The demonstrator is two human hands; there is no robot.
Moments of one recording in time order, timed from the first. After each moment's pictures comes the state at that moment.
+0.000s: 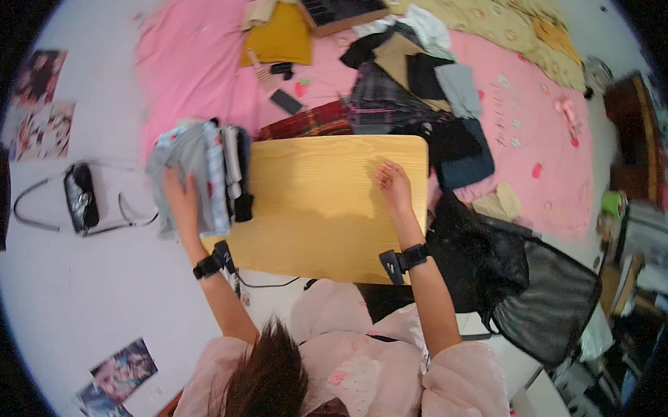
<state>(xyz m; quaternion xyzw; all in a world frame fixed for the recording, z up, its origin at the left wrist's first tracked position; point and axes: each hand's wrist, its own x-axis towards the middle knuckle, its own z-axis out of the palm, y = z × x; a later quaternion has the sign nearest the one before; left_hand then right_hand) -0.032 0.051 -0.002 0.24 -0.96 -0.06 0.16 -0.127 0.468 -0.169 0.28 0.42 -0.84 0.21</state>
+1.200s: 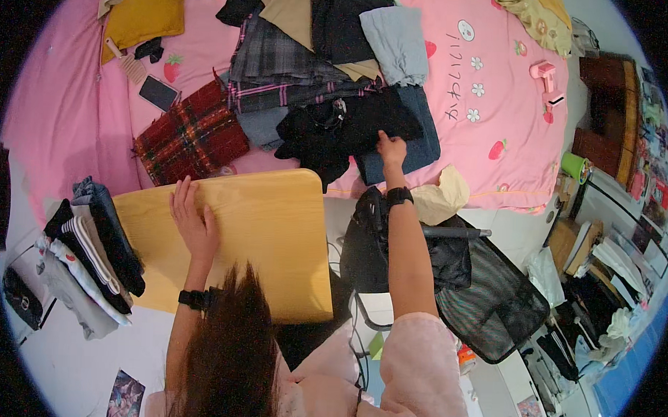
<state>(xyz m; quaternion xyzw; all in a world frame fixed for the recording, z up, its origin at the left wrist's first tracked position) -0.148 0.285 -0.191 0.05 -0.99 -0.16 0.01 -0.266 0.688 -0.438 0.42 0.73 -0.49 0.22</state>
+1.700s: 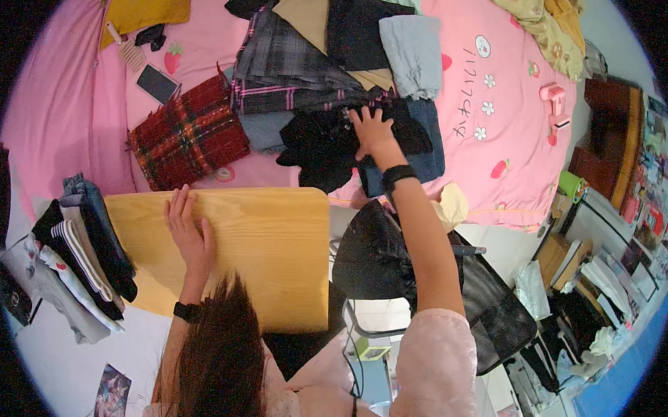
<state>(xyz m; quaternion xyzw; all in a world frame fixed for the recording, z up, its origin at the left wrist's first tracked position) -0.146 0.281 -0.194 0.05 -0.98 -0.17 0.00 -0.347 0.603 -0.355 -0.24 0.90 0.03 0.36</state>
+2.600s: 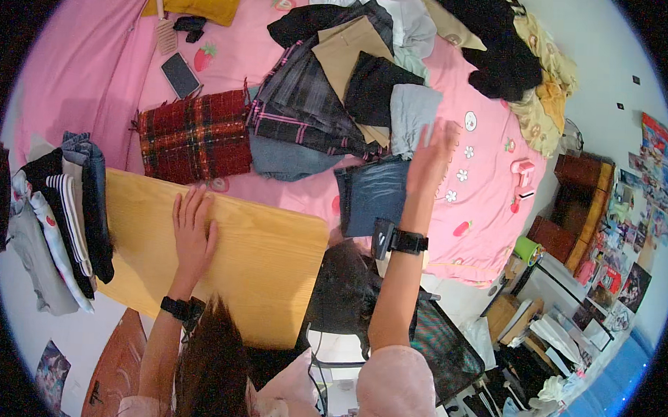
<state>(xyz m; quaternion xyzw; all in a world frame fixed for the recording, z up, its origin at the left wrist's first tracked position) -0.147 0.282 -0.181 0.08 -0.98 -0.21 -0.02 -0.424 0.624 -0.251 0.10 0.50 -0.86 -0.03</state>
